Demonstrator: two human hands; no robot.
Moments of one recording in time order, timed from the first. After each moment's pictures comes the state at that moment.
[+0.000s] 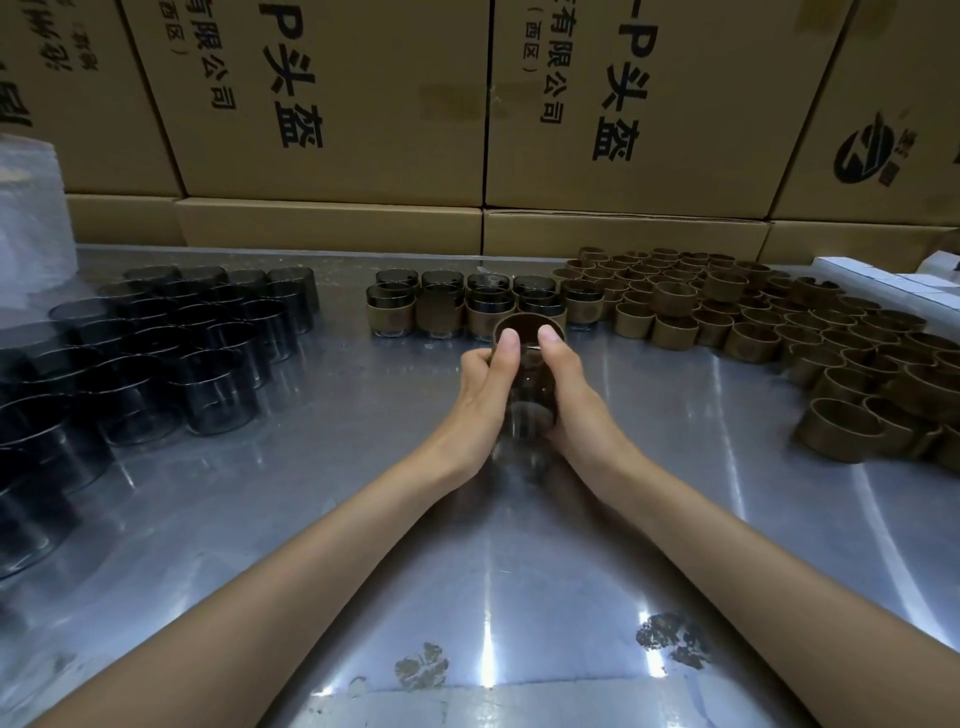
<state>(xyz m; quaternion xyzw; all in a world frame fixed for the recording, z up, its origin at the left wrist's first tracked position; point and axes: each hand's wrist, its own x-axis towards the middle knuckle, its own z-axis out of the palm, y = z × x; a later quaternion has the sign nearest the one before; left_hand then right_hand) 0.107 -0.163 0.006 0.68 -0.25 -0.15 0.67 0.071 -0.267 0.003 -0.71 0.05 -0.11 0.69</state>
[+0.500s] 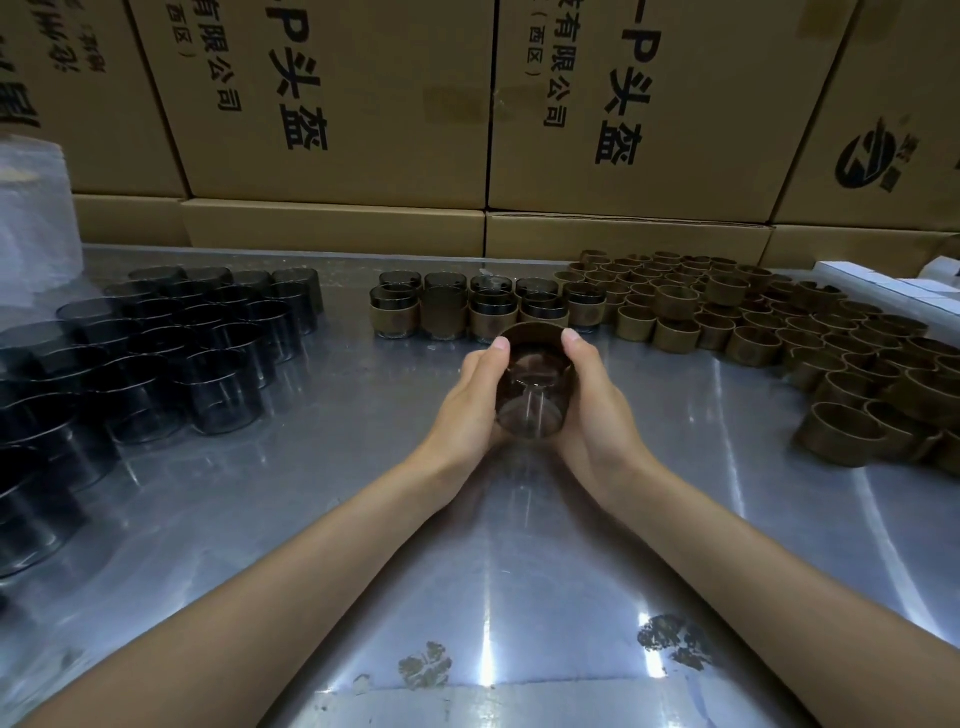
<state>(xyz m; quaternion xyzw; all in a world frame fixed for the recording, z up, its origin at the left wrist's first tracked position) 0.106 -0.160 0.006 0.60 -0.16 -0.17 0.76 0.068 -0.267 0.004 -0.56 0.07 -0.15 0.81</state>
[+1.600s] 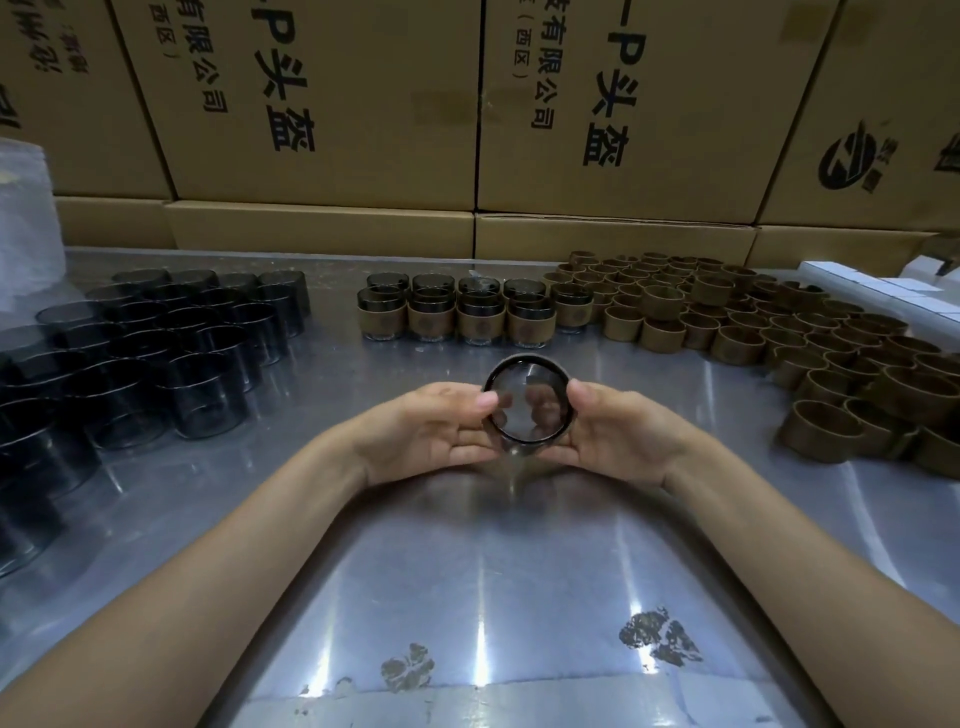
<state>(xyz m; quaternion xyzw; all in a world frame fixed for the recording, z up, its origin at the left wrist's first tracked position) 0.135 -0.117 0.009 0.52 -0.33 -0.44 0.65 0.053 -0.323 0.015 -0.59 -0.14 0.18 0.77</state>
